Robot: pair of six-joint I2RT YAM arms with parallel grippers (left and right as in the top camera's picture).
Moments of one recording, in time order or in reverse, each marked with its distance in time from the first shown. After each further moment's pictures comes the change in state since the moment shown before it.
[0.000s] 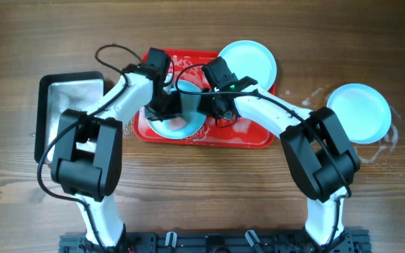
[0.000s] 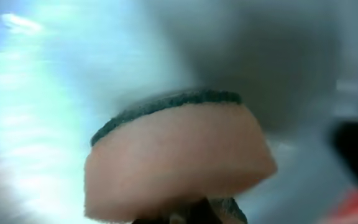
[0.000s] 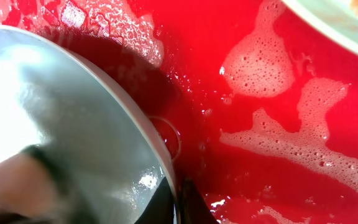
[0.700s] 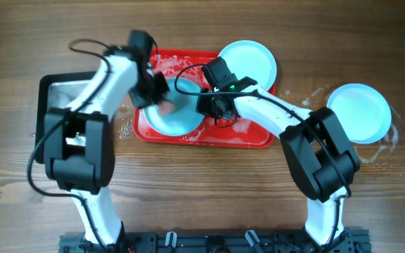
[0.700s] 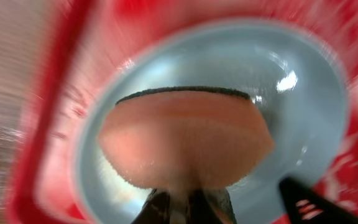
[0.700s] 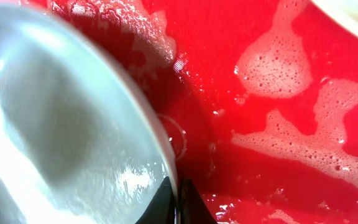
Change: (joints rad) left arm 0.116 0.027 0.238 -0.217 -0.067 -0.242; right arm 0.001 0.000 -0.003 0.016 -0.016 -0.010
